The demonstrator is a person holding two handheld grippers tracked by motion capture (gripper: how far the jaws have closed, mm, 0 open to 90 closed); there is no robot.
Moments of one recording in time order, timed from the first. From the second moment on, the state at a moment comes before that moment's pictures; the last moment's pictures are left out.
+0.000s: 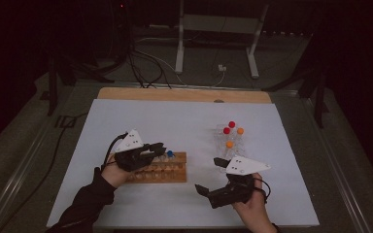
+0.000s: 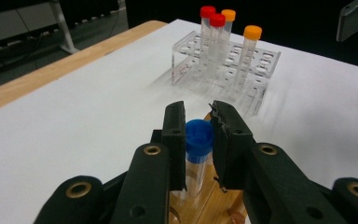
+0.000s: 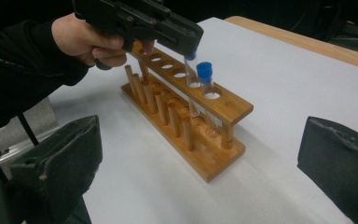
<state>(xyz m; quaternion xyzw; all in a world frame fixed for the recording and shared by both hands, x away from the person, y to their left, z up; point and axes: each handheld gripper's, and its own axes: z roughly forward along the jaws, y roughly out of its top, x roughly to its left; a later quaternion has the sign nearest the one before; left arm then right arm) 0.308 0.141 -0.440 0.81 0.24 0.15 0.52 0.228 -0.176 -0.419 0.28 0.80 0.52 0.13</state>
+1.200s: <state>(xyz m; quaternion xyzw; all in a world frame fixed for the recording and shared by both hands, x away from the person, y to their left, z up) 0.280 0.150 -0.417 0.81 0.20 0.09 0.55 0.280 -0.249 -0.423 0.42 0.75 0.47 0.20</state>
